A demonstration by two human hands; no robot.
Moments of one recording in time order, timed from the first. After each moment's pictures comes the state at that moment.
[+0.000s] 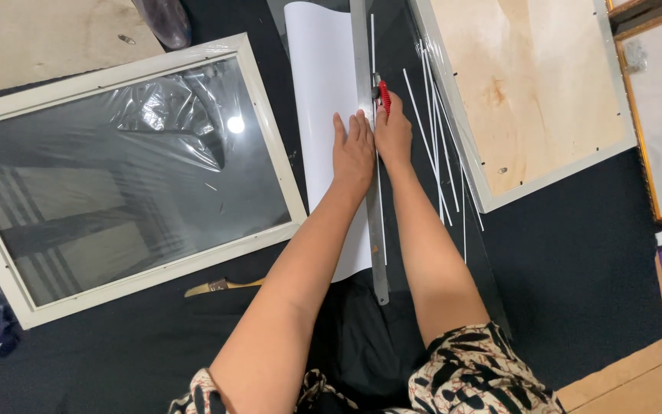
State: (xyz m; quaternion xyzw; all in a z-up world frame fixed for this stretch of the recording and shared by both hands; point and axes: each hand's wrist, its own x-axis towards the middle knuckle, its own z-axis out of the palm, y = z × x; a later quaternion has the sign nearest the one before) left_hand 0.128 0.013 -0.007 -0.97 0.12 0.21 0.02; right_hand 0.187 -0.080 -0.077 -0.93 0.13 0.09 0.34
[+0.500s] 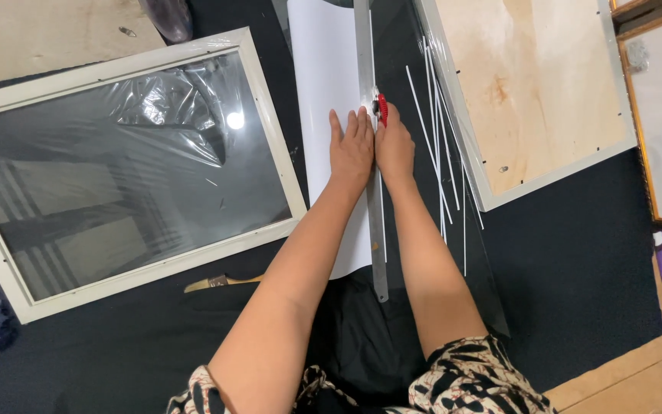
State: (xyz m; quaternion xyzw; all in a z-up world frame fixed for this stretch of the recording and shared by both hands) left_hand 0.128 0.020 -0.015 -0.97 0.11 0.21 -0.02; right_hand 0.153 -0.076 -0.050 -0.96 0.07 0.10 0.25
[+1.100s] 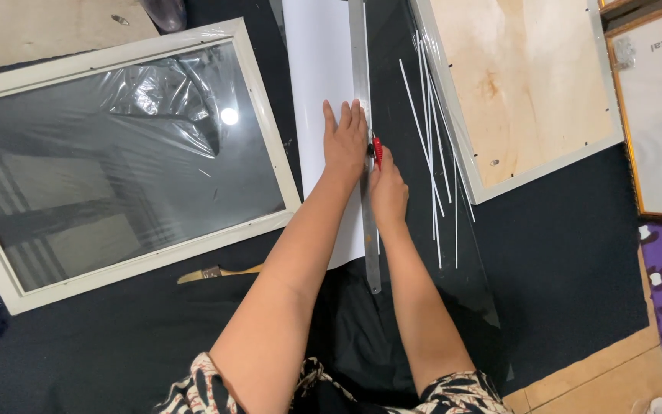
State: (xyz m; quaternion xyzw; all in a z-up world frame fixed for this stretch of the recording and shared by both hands) left_hand 0.122 0.022 0.010 -0.97 0.10 0.21 0.02; right_hand 0.056 -0.096 -0.067 -0.97 0.10 0.11 0.20
